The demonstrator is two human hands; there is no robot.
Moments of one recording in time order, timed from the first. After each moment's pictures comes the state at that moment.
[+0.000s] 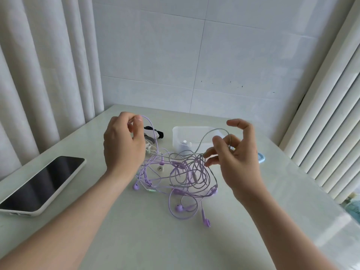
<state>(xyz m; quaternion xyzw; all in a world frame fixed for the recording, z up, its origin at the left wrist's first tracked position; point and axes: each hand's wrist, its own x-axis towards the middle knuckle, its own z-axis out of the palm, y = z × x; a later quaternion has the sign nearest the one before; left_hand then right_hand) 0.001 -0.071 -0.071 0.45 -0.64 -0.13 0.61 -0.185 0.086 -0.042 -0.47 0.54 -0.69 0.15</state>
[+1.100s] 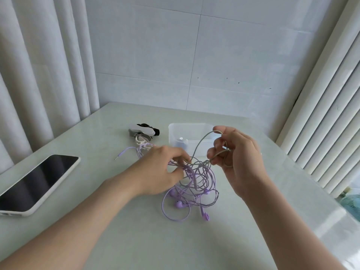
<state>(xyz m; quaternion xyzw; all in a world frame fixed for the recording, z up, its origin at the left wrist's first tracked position) -0.021 -0.021 -0.074 0.24 -0.91 -0.23 0.26 -0.192 0.089 -0.028 -0.32 0.50 -0.73 0.33</state>
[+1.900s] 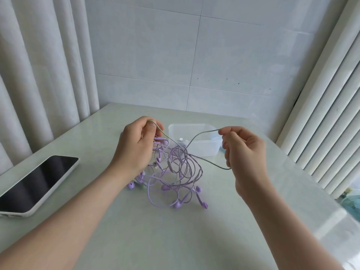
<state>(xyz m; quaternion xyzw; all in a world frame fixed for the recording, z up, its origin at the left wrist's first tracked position) -0.014 -0.042 -0.058 0.32 -0.71 -0.35 0.53 -0.197 0.088 -0.033 -0.34 0.62 -0.69 0.15</state>
